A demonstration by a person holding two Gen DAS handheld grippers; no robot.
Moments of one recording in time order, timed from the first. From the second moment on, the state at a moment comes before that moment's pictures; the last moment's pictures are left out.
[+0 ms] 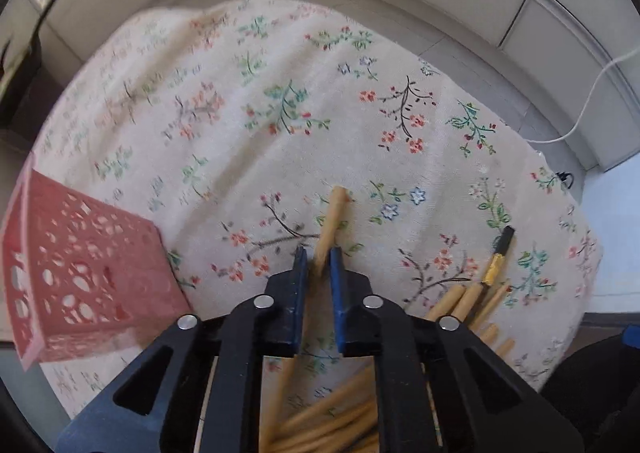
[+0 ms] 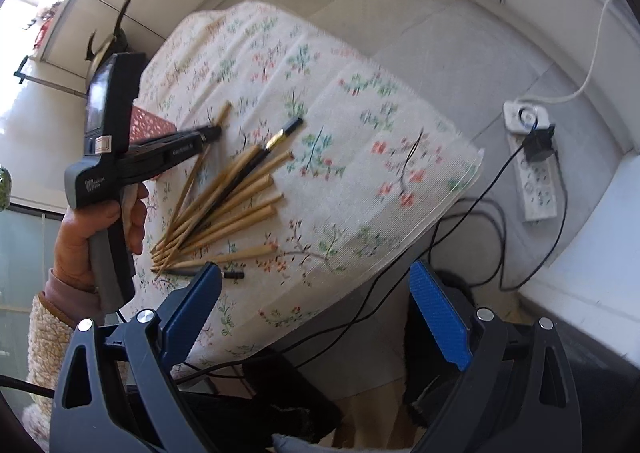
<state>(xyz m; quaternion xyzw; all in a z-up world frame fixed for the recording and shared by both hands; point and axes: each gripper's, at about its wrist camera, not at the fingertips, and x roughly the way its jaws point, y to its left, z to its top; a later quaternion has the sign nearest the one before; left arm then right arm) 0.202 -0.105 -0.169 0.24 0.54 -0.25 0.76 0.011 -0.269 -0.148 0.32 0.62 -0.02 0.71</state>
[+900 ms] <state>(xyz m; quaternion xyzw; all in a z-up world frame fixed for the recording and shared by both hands) 0.049 0.038 0.074 0.08 0.21 -0.24 0.94 0.111 -0.218 -0.186 0.45 0.63 -0.05 0.63</state>
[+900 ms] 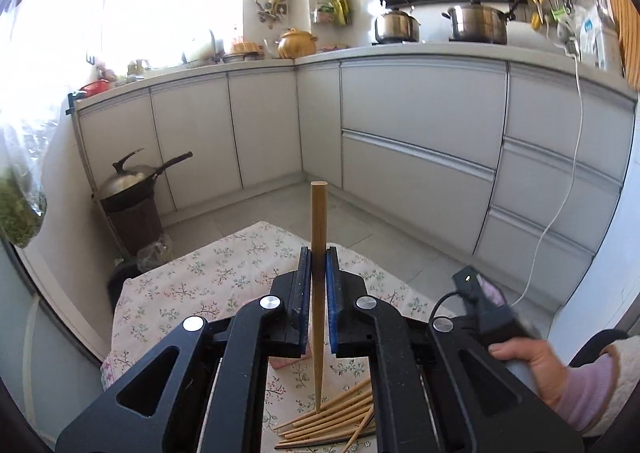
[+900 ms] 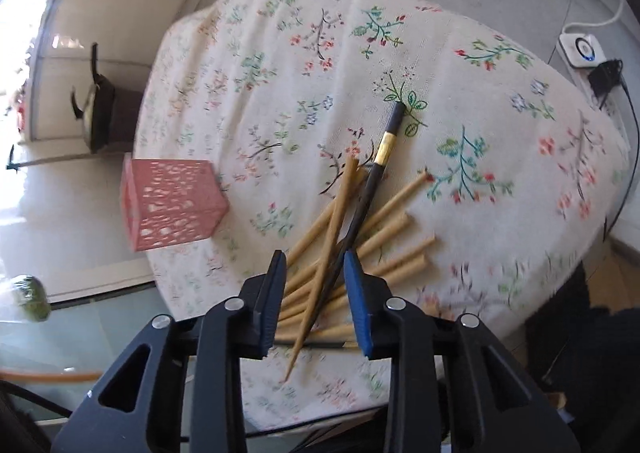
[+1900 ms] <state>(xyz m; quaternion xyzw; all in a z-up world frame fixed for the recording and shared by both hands) 0.057 0.059 0.080 0.04 0.22 -0.21 0.95 0.144 -0.194 -0.202 0.37 0.65 -0.06 0.66</state>
